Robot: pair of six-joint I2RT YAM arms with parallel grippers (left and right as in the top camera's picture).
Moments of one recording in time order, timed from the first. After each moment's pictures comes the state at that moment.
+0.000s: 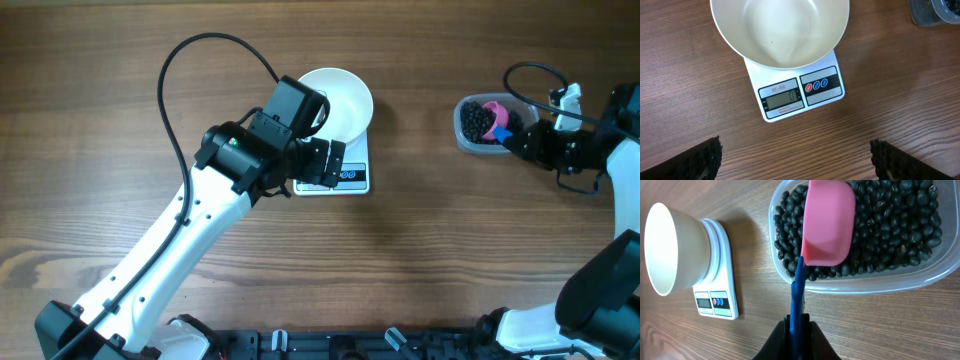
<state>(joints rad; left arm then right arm) -0.59 1.48 1.39 -0.99 -0.02 -0.30 -0.46 1.65 1.22 -0.92 -0.65 -0.17</state>
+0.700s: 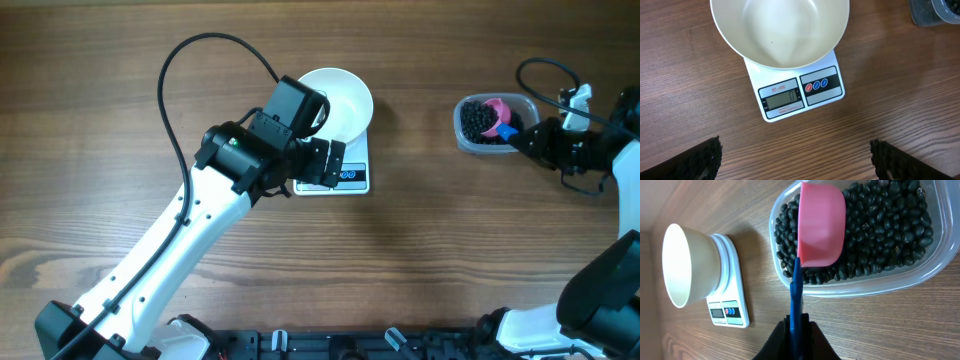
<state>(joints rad) -0.59 1.48 1.39 -0.99 -0.02 -0.30 -0.49 1.65 1.22 -0.90 -0.69 -0.10</state>
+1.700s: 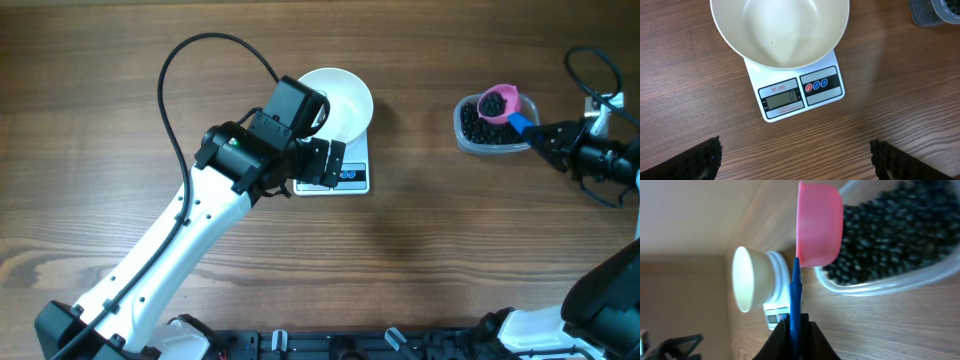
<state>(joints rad) -0.59 1.48 1.39 -0.99 -0.02 -0.30 -0.62 1.65 1.22 -0.95 -1.01 -0.04</state>
